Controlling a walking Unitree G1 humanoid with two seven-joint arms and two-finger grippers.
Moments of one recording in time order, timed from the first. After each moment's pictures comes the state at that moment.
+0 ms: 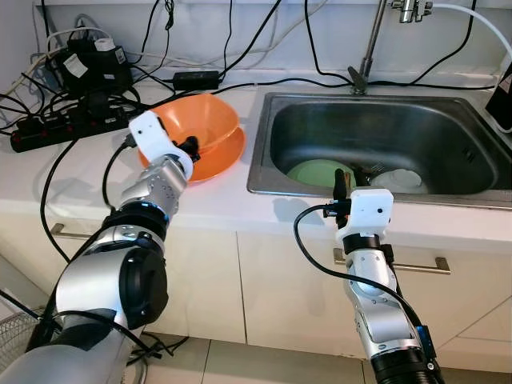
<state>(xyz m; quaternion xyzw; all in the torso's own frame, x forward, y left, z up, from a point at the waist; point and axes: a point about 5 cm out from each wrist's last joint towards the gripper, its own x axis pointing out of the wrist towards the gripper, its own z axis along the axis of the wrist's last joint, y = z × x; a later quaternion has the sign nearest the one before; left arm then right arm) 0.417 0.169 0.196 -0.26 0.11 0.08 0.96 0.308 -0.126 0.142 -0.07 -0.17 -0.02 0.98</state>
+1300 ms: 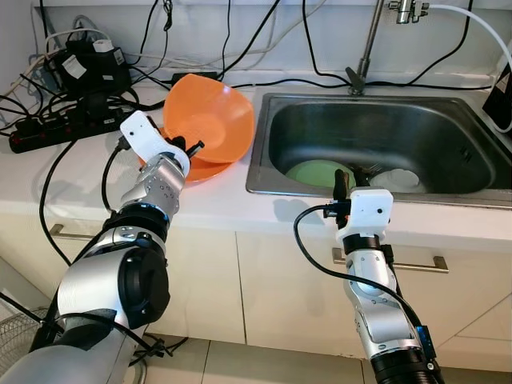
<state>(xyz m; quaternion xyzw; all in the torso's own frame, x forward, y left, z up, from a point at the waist) 0.418 0.167 0.200 -0.30 0.07 0.08 0.95 0.309 -0.127 0.140 -0.07 -0.16 -0.02 0.98</state>
